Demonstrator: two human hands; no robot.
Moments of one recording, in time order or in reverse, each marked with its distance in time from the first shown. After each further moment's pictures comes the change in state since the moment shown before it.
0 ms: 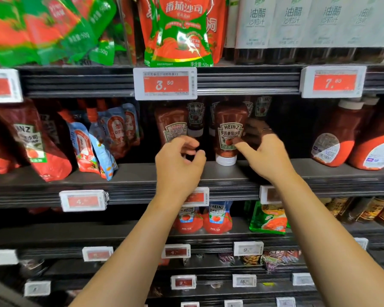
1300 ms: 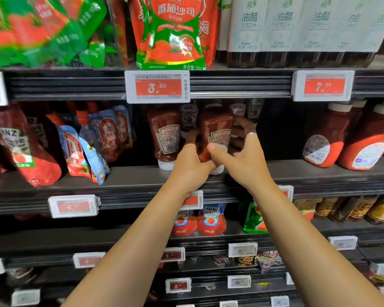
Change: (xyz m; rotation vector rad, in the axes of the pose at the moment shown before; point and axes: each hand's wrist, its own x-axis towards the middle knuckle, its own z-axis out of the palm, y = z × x) left_hand 0.017 -0.007 0.040 -0.254 -0.442 -0.264; right_hand -0.018 -0.018 0.029 0.257 0.035 0.006
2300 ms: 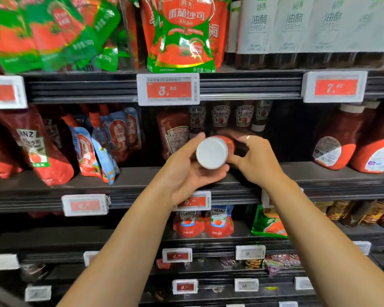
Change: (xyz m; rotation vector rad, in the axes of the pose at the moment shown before) left_hand -0.030 0.038 -0.035 -0.843 -0.159 -0.418; right_hand 0.022 0.010 -0.014 -0.352 -0.158 -0.281
